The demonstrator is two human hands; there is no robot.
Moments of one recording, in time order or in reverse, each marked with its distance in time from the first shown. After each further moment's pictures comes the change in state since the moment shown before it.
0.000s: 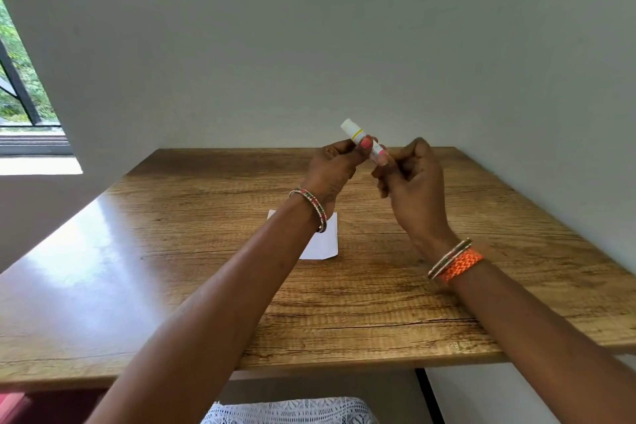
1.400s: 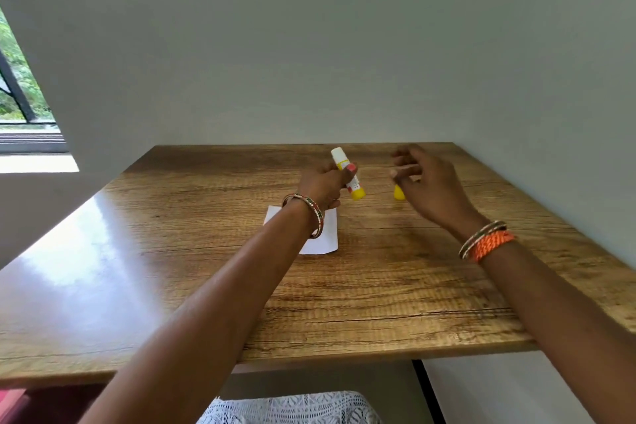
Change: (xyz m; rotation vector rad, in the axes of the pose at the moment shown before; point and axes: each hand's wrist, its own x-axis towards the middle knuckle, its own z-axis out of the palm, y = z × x) left_hand 0.003 -0.024 -0.013 0.161 0.144 -0.302; right_hand 0.020 0.026 -0.038 -0.579 -0.219 0.001
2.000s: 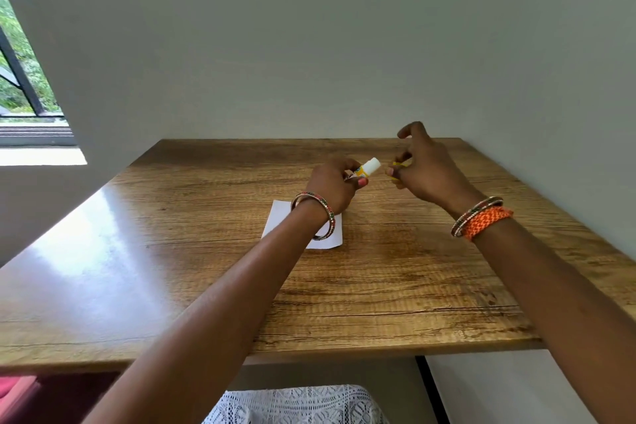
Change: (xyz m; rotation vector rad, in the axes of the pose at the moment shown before) left_hand 0.003 -0.008 0.001 0.616 -0.024 0.355; right_hand 0.022 -0.016 0.003 -0.014 -0.141 0.152
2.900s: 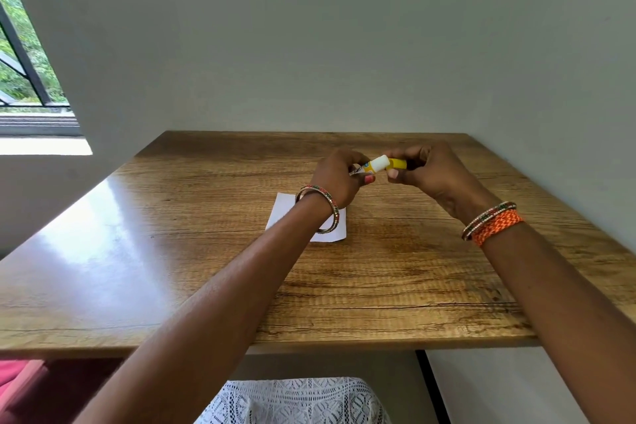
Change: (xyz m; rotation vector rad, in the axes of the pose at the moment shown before) left_hand -0.003 0.000 0.000 0.026 0.041 0.082; right_hand -0.017 -0.004 -0.001 0.396 -0.102 0.109
